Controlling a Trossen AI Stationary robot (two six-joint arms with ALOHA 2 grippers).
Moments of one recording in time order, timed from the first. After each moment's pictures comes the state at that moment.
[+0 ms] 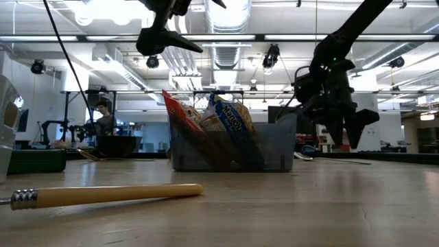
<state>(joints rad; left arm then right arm) -0.11 1.43 1.10 -0.28 -0.13 -1.05 -0.81 1.66 1.00 -1.05 -0.23 0.43</state>
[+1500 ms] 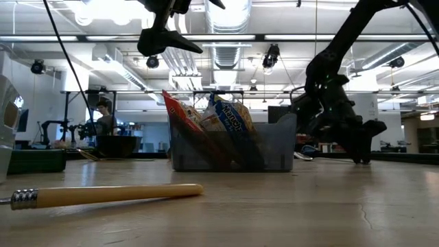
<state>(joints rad) -0.11 1.43 1.10 -0.29 -0.12 -0.98 -0.78 1.83 0.99 -1.09 -0.22 0.44</state>
